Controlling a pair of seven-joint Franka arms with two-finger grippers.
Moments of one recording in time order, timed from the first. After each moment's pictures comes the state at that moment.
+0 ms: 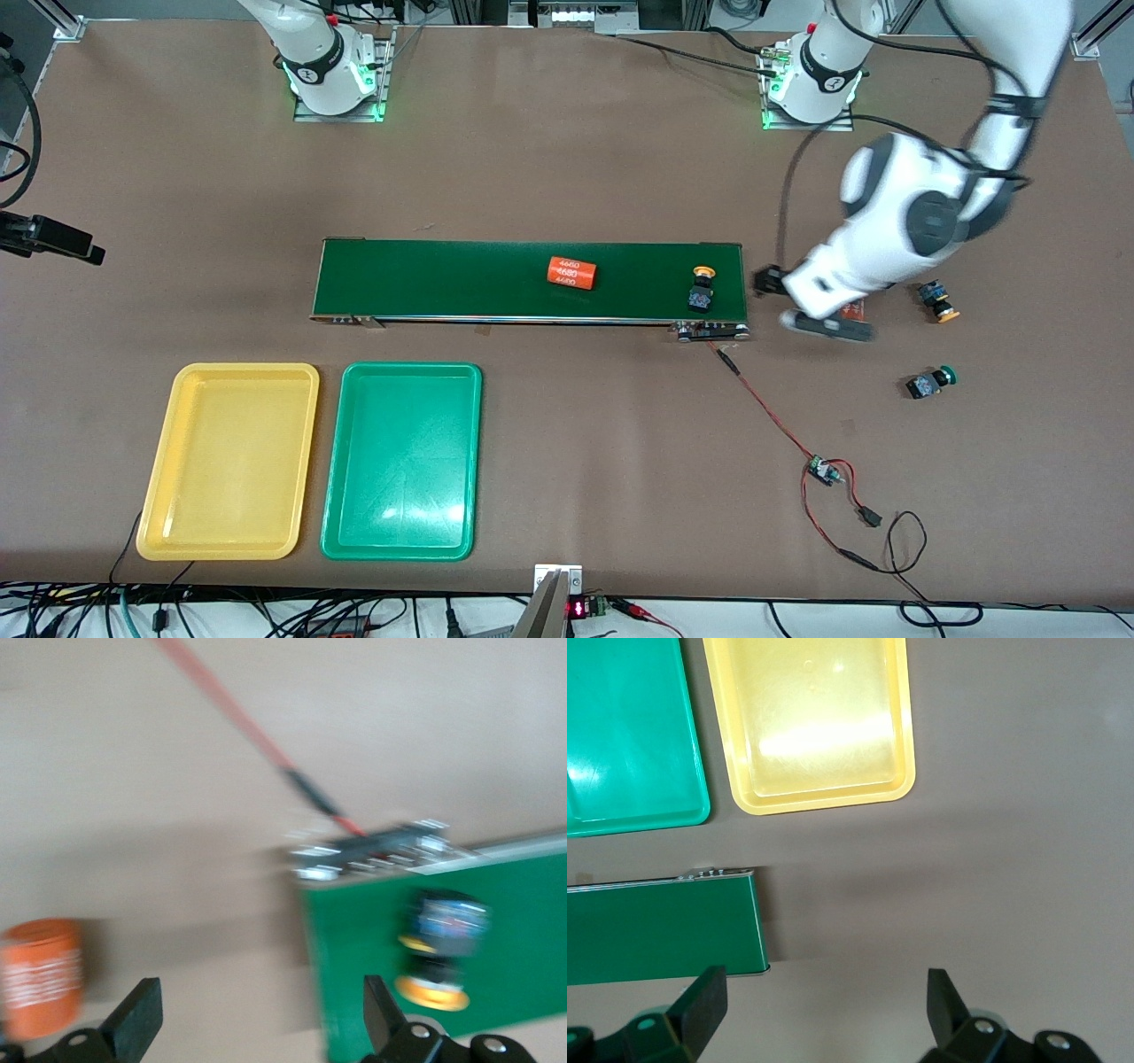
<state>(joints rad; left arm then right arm) 0.33 0.26 -0.50 -2.06 -0.02 2.19 -0.09 -0.20 0.16 0.05 -1.50 0.00 1.59 -0.04</state>
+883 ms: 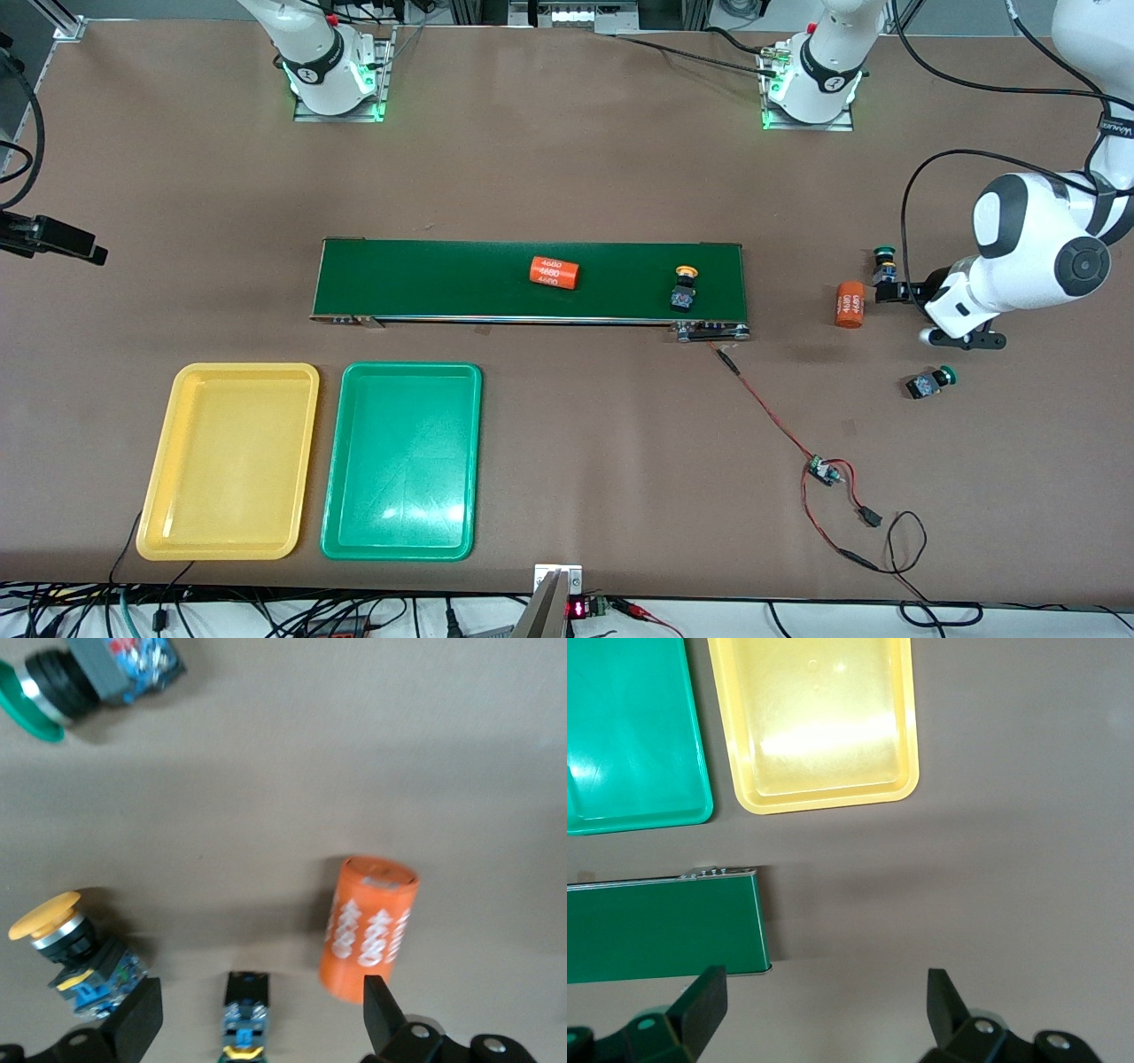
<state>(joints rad) 0.67 0.37 -0.49 -2.11 0.18 2.18 0.10 -0.20 0.16 0.05 -1.50 0.00 1.59 -0.04</state>
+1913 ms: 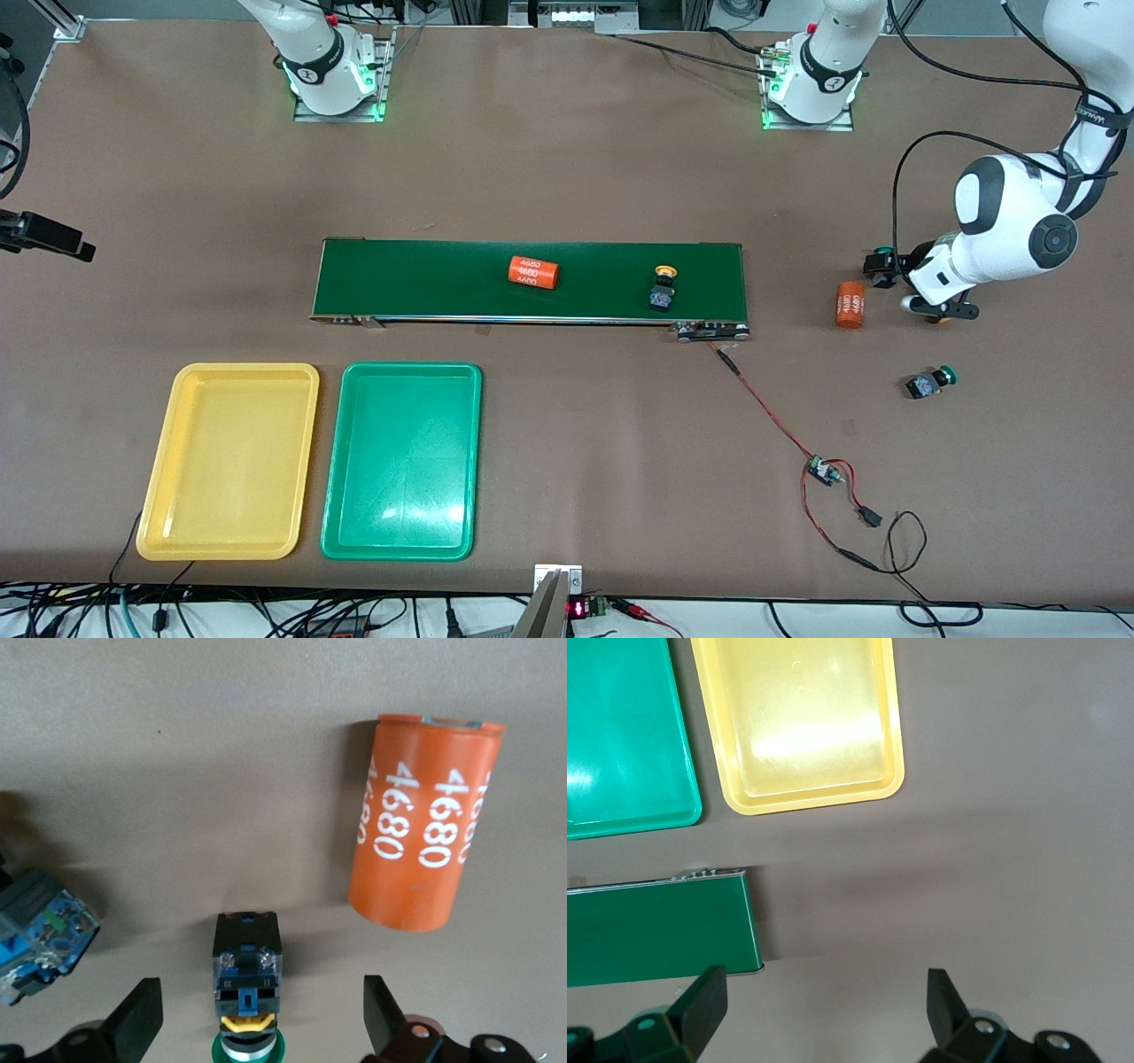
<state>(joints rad) 0.74 0.35 -0.50 -2.32 0.18 2.32 0.20 -0.21 0.16 0.04 -1.50 0.00 1.58 -0.04</state>
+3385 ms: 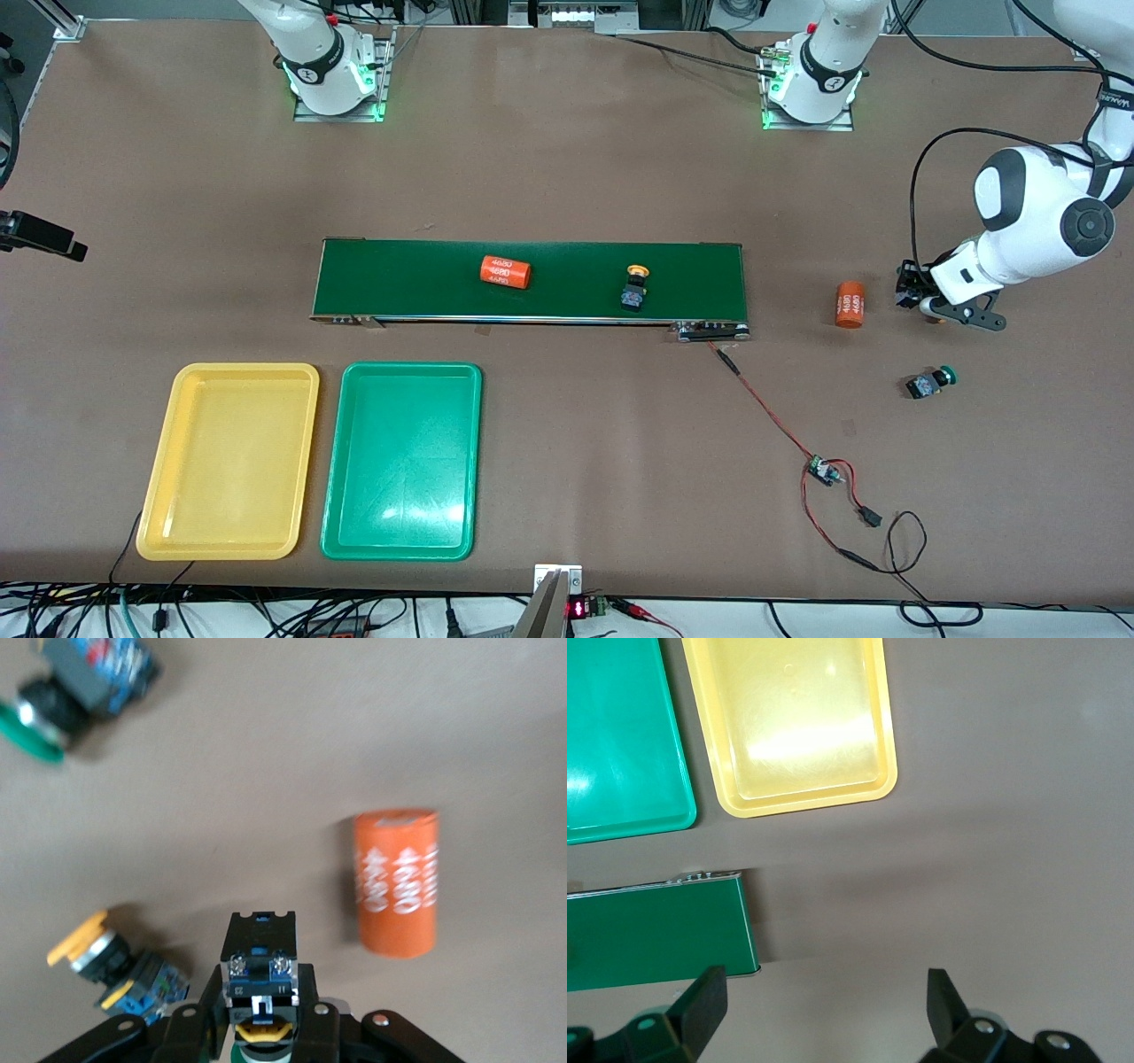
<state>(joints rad) 0.72 0.27 -0.53 -2.25 0.18 2.34 0.34 -0.21 0.16 0.03 -1.49 0.00 1.58 -0.04</state>
